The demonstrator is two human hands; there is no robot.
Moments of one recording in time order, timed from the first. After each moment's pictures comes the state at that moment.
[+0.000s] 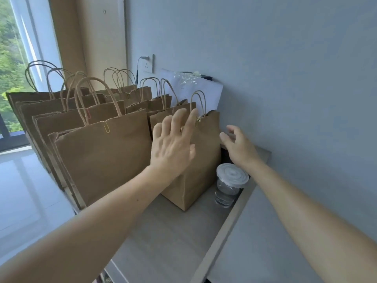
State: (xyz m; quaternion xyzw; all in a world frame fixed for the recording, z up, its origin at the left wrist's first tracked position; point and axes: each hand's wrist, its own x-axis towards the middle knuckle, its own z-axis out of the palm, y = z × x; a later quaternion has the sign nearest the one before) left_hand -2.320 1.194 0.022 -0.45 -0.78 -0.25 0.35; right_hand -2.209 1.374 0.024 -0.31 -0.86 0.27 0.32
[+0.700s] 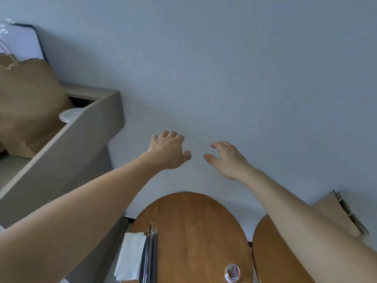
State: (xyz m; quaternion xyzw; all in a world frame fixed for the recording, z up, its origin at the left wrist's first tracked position) left_hand -1.892 1.275 -0.034 -0.69 -0.72 -0.06 0.02; right_hand -1.691 1.319 -0.052 -0.51 -0.83 0.16 0.15
